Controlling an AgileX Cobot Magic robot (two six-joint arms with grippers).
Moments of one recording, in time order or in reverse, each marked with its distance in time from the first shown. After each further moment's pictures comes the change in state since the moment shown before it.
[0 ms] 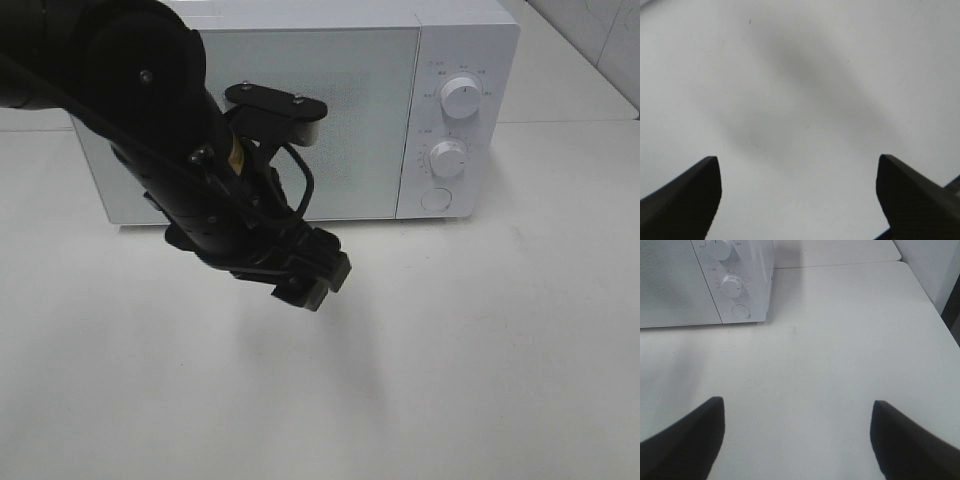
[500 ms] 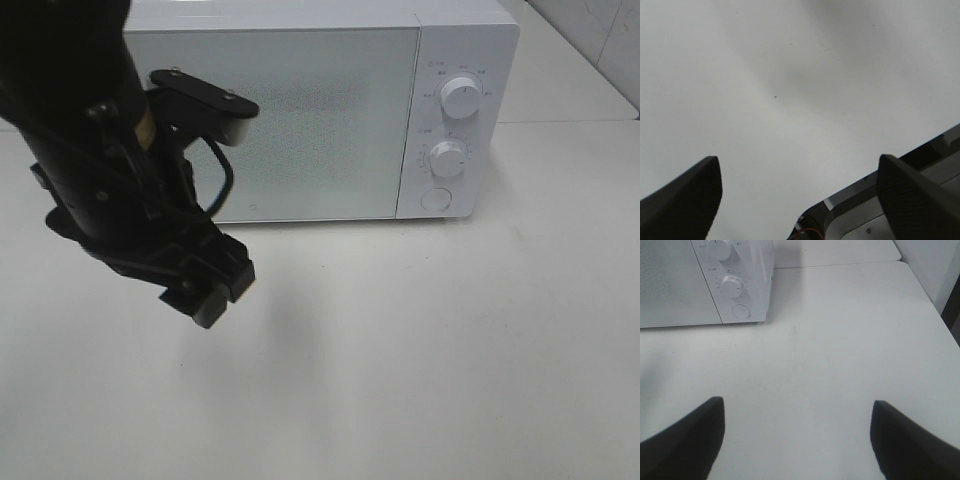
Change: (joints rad) left arm 0.038 -0.120 -0.006 0.082 0.344 0.000; right arm 0.000 0.000 0.000 0.000 0.000 0.000
